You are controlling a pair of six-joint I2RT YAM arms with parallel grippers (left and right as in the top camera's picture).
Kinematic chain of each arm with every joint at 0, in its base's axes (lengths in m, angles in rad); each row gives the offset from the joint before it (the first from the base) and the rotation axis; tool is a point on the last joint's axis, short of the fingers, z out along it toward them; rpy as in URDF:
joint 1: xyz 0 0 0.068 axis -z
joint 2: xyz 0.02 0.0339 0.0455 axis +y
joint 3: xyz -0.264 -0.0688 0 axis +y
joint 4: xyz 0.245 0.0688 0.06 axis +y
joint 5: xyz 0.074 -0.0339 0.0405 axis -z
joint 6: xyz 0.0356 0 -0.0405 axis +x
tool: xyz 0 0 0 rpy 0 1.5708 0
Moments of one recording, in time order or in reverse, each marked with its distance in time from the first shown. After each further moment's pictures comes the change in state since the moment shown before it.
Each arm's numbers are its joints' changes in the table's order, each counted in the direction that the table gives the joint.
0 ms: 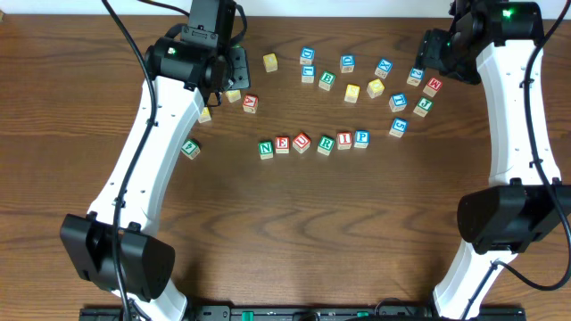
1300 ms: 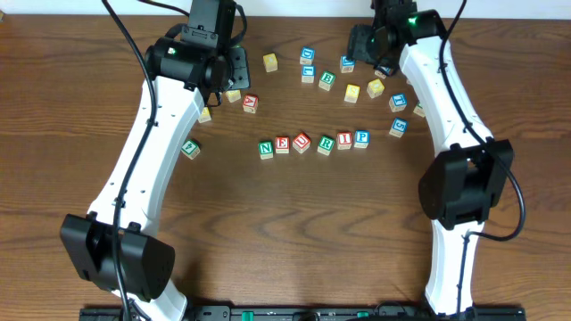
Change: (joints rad) left arm 0.000 0.000 0.000 0.000 0.000 0.000; right arm -0.200 0.222 -0.002 -0.360 -0.053 0.055
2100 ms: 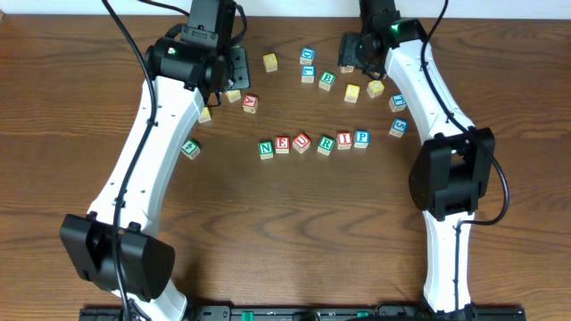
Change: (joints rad) left arm 0.000 0.000 0.000 0.000 0.000 0.000; right arm -0.018 0.097 0.000 -0.086 0.020 0.019
